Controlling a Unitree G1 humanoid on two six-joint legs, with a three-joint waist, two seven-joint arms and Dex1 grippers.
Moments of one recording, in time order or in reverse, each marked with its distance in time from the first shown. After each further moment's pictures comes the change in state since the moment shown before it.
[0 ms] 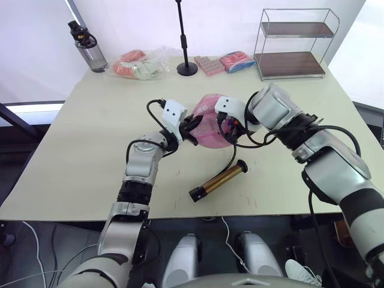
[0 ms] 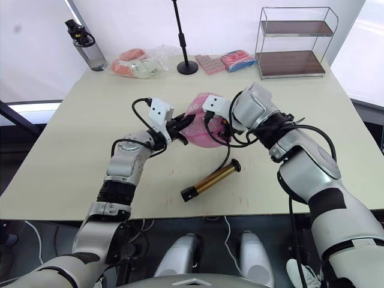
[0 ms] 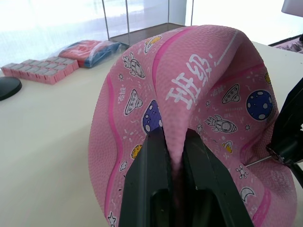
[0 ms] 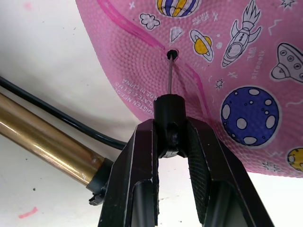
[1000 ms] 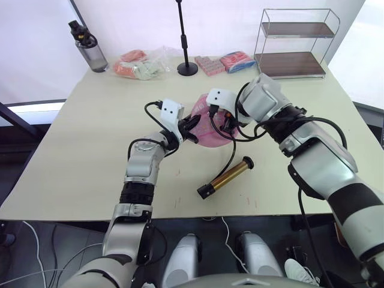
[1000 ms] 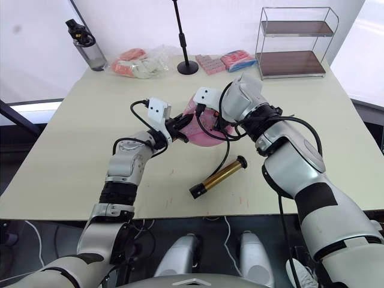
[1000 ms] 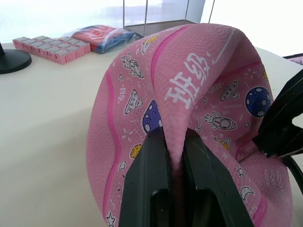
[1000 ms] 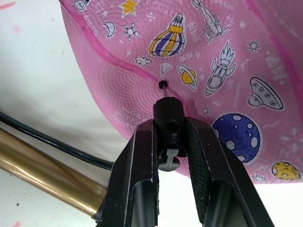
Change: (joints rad) left arm 0.003 -0.041 0.048 -0.034 -0.026 0.126 0.058; right arm -0.074 0.109 -0.077 0.136 -0.110 -0.080 0.000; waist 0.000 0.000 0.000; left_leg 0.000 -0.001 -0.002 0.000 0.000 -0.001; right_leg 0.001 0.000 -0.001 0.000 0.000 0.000
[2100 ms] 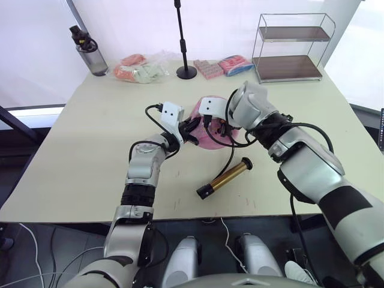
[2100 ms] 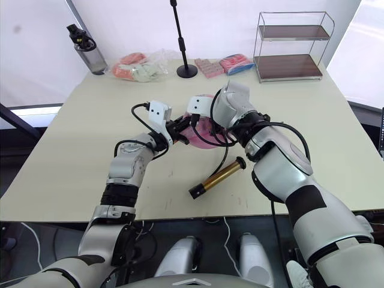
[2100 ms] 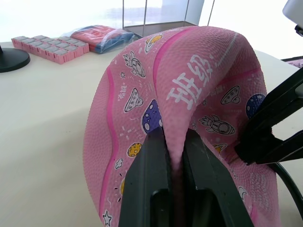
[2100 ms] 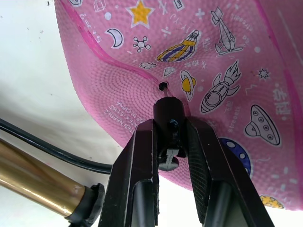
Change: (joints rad) left arm 0.017 -0.015 0.008 -0.004 0.001 0.009 0.012; right arm 0.030 0.089 0.012 0.089 -0.179 -0.190 -0.041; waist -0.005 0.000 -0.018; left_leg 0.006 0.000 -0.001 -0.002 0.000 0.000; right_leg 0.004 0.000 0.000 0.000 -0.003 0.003
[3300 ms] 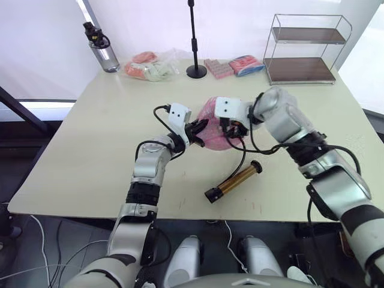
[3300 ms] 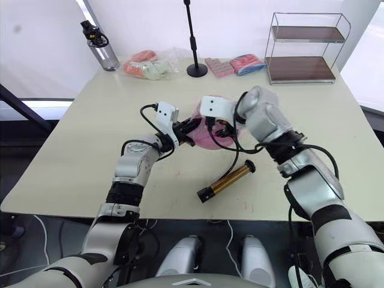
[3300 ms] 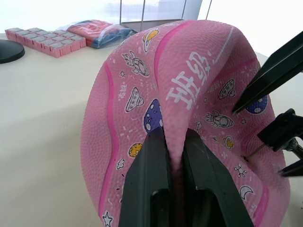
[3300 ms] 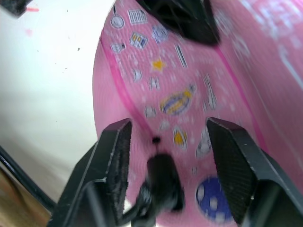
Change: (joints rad) left arm -0.021 -0.020 -0.029 0.043 -0.002 -0.010 -0.038; right arm 0.295 -0.274 -0.190 -0.551 0.096 -0.103 0.085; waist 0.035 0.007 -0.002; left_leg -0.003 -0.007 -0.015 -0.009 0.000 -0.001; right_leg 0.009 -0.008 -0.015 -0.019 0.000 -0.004
